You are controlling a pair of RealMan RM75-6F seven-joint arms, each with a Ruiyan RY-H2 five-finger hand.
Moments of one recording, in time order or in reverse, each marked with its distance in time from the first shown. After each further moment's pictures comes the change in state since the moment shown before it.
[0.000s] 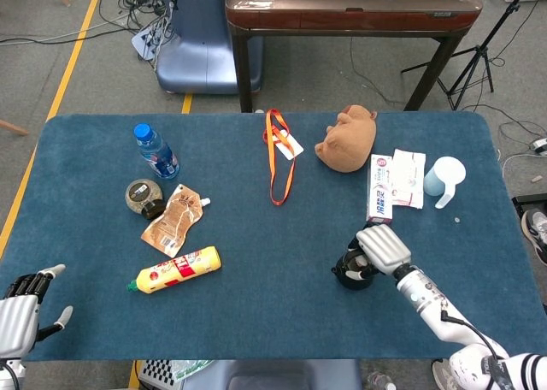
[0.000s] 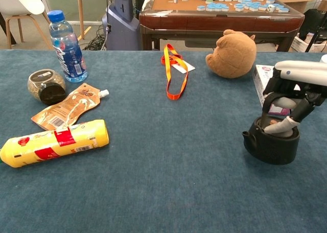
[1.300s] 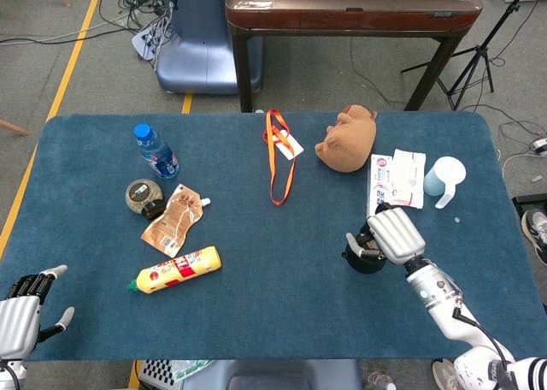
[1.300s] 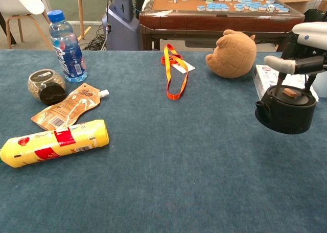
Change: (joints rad) left arm 0.003 0.005 0.005 -0.009 0.009 0.006 0.003; right arm -0.028 0.021 0.025 -0.027 -0.038 0.174 -0.126
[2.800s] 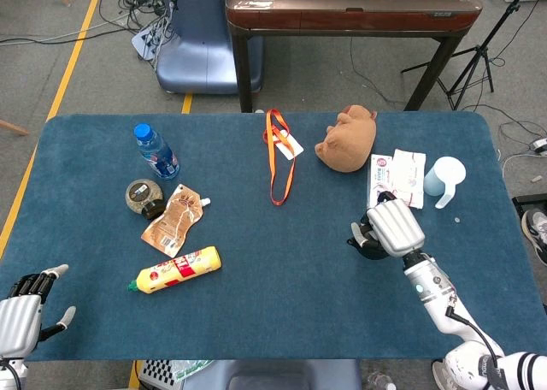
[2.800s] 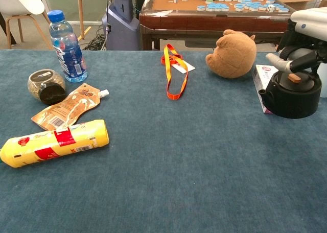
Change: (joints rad) left arm -0.004 -0.004 -0.001 0.005 -0.001 -0.006 -0.003; right arm 0.011 -0.052 0.022 0.041 -0.001 0.064 -0.105
